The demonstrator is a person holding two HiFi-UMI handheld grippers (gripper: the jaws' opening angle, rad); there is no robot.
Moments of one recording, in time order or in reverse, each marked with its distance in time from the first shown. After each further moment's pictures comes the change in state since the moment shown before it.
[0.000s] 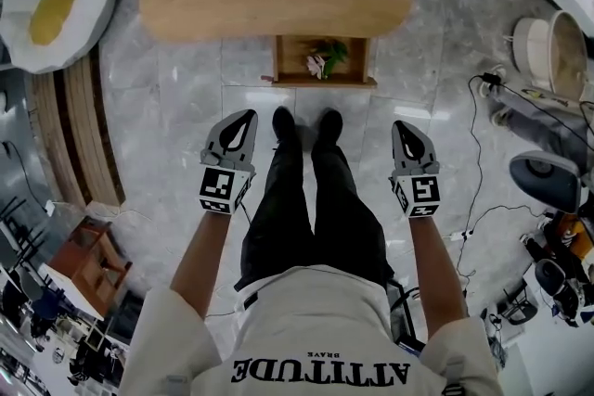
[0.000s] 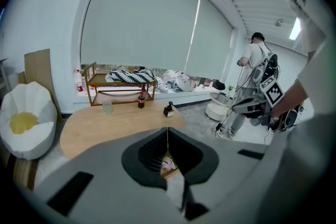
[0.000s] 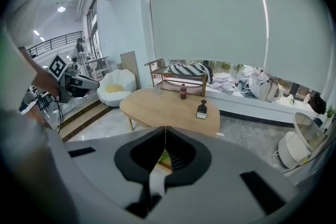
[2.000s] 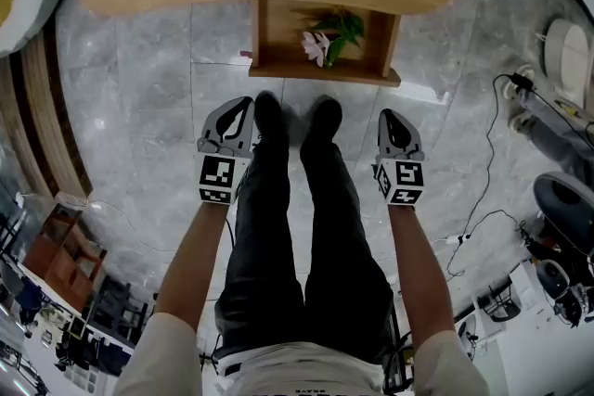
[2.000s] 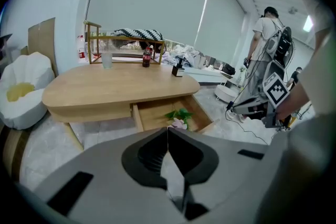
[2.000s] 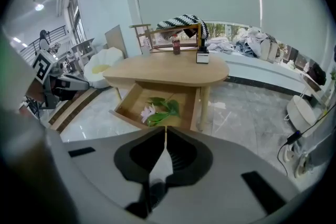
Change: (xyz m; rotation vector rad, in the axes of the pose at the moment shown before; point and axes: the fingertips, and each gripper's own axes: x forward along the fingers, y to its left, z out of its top) left arm 0.153 0.027 -0.247 -0.058 0.132 0.042; right arm 0.184 -0.005 -0.243 0.118 0.182 -0.044
